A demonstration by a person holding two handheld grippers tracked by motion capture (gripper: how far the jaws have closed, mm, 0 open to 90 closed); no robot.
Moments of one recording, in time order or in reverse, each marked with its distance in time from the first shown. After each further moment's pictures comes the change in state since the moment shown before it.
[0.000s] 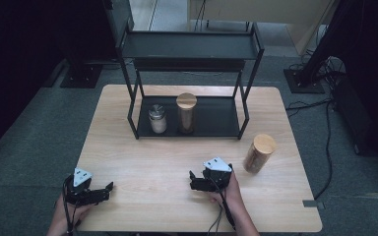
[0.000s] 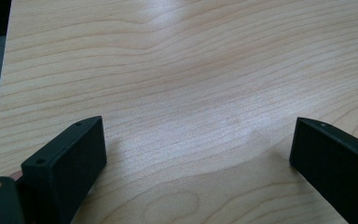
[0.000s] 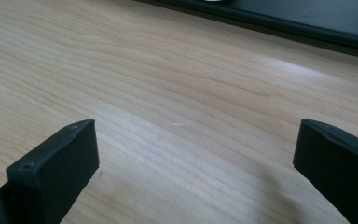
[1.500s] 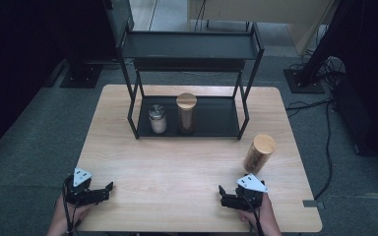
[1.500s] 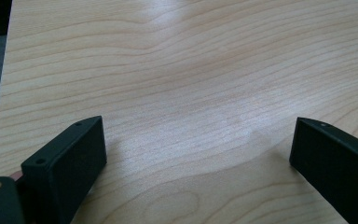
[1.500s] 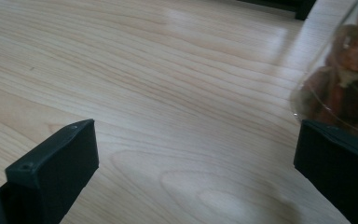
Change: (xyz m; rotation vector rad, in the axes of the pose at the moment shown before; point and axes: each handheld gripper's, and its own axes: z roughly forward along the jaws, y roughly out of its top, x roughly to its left) left arm 0.000 0.000 0.000 -0.001 0.001 -0.002; right arm -0.057 -0.050 -0.069 -0.003 -0.069 0.024
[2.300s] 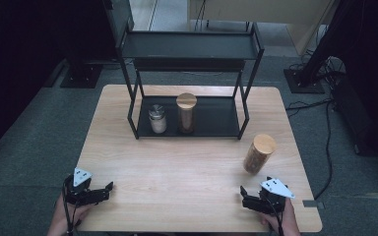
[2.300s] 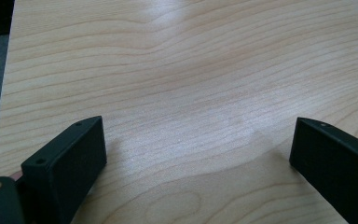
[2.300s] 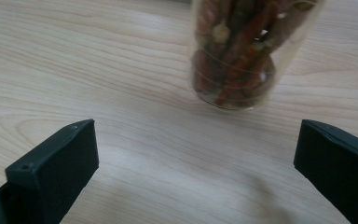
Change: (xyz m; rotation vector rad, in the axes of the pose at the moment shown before) left arm 0.000 0.000 0.000 0.001 0.006 -0.001; right arm -0.051 -0.019 -0.026 -0.023 -0.087 0.045
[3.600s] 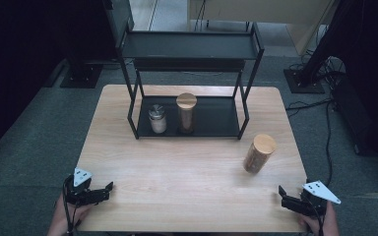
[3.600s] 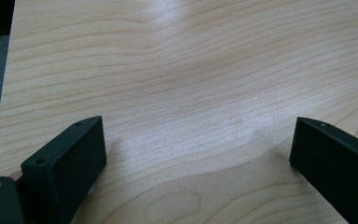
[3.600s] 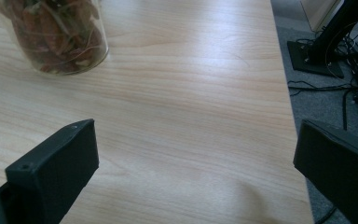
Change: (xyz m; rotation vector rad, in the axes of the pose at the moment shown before) left arm -0.001 0.000 0.000 0.003 0.003 0.003; right arm -0.104 -0.023 -0.032 -0.023 -0.113 0.026
